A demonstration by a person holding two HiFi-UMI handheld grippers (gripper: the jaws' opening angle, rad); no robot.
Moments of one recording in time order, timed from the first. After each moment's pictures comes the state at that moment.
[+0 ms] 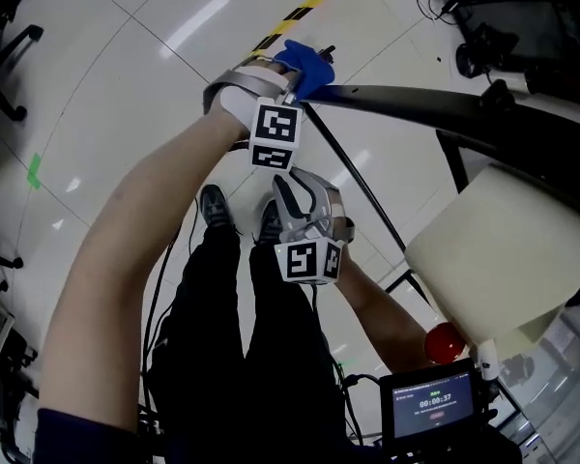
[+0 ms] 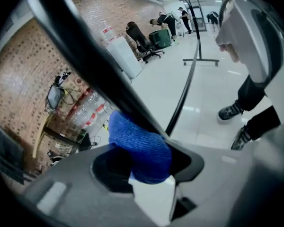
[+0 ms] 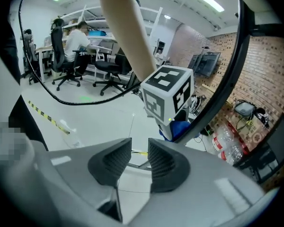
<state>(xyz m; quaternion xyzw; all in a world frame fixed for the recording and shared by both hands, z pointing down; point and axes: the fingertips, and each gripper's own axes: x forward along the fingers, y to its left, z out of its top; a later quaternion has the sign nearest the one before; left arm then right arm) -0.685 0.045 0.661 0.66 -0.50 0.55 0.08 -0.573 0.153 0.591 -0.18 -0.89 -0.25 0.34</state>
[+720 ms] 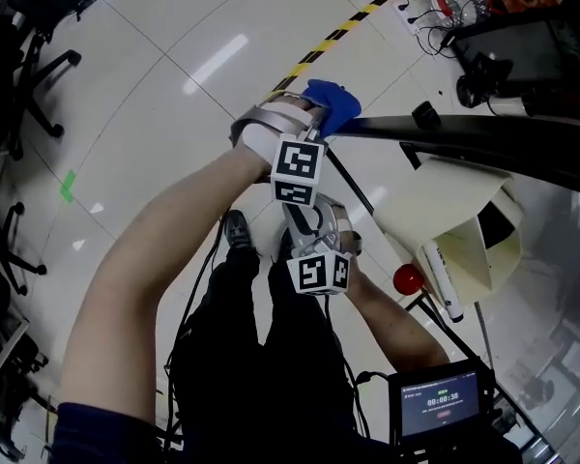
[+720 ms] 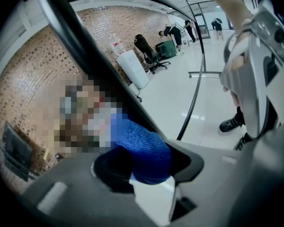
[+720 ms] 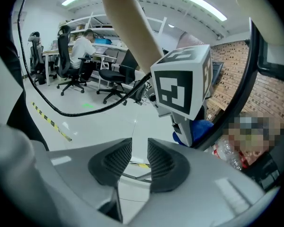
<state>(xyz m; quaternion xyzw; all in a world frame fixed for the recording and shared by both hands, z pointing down) -0.676 0.040 0.545 0.67 -0.54 0.51 0.05 -0.585 0.171 0.533 -0.20 -0.89 -0.27 0.30</state>
